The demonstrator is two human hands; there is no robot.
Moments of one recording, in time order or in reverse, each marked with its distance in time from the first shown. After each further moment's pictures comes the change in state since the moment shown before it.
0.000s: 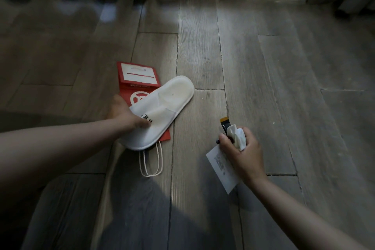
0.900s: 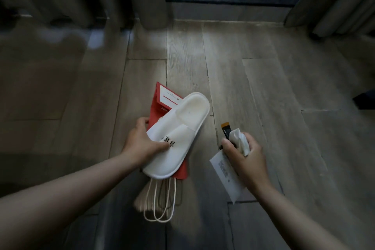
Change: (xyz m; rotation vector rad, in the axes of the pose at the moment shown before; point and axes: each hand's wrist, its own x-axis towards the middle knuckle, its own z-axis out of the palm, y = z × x) left_hand -0.022 0.075 -0.002 -0.140 -0.203 0.167; right_hand 0.049 -0.065 -0.031 0.056 0.049 0.068
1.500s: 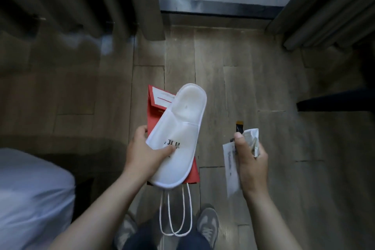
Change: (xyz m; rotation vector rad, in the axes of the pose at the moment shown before) left_hand -0.172 0.213 -0.152 -0.165 -0.009 -0.215; right_hand -0.068 -0.279 -0.135 0.244 0.180 0.278
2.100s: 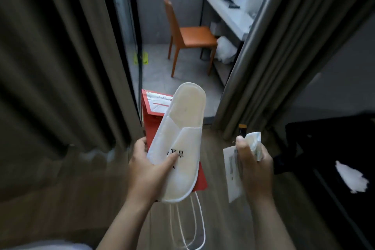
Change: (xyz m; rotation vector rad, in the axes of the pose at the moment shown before) left_hand -0.330 0.392 -0.150 -0.228 0.181 0.526; right_hand -0.141 -0.476 -0.198 0.234 0.191 -0.431
